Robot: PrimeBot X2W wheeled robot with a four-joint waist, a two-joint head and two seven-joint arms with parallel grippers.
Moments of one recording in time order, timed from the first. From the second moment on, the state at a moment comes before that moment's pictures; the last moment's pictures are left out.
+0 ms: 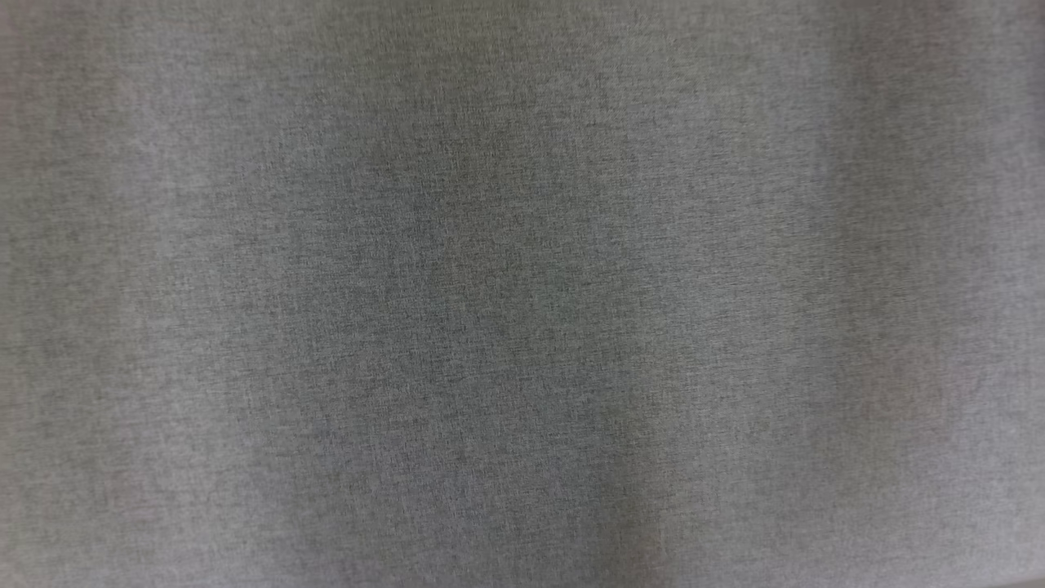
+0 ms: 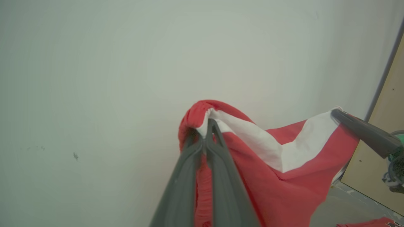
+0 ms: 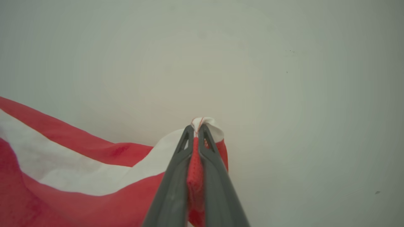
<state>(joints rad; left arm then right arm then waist) -1.98 0.30 -0.74 0.78 -0.97 -0.13 -0.02 -1.87 -0.34 0.48 0.89 0.62 0.13 -0.15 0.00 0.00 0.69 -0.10</state>
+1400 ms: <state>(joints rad) -0.26 0.34 -0.62 0.20 -0.74 -0.11 -0.26 -0.21 -0.37 0.34 0.30 0.65 0.13 -0.26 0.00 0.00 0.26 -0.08</state>
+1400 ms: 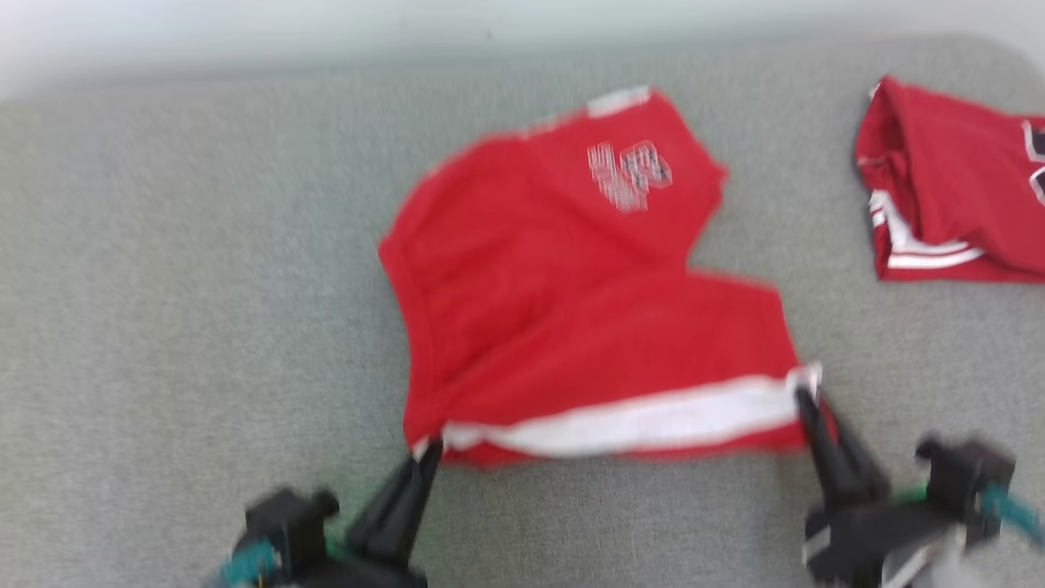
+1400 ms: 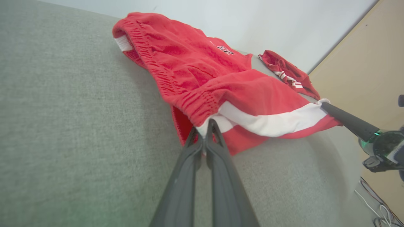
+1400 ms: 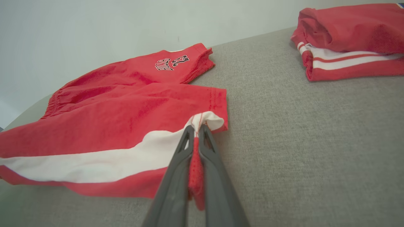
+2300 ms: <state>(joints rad) -0.23 0.30 -0.63 0.19 -0.65 -0.13 -0.26 -0.09 -0.35 0.16 0.15 0.60 0.13 -0.14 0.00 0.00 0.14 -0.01</state>
